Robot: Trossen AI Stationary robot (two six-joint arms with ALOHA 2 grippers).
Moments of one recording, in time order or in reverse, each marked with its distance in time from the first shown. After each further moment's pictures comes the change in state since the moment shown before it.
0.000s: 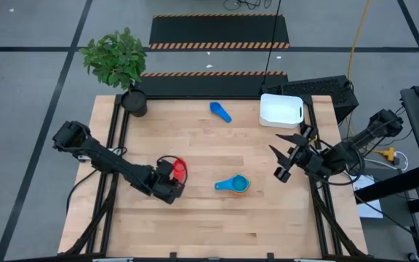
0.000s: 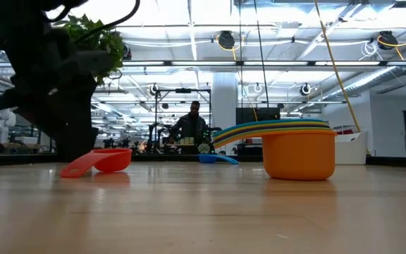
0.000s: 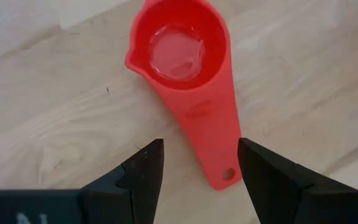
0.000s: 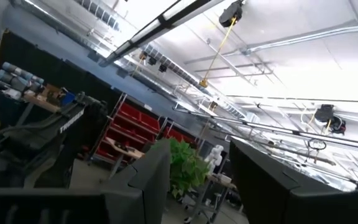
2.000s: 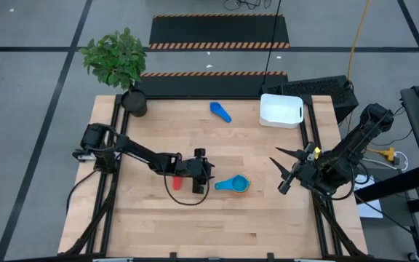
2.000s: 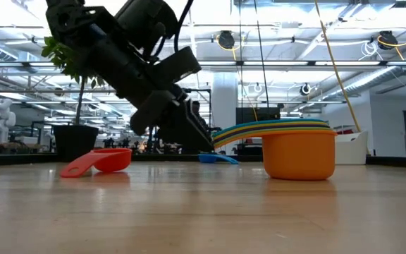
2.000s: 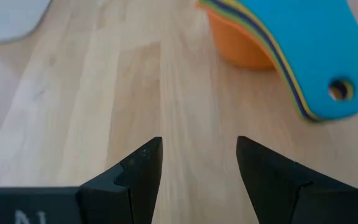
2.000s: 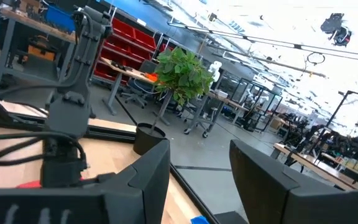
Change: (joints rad) left arm 0.306 0.273 -0.001 0.975 0.190 1.643; right arm 0.283 0.084 0.000 -0.056 0.573 0.067
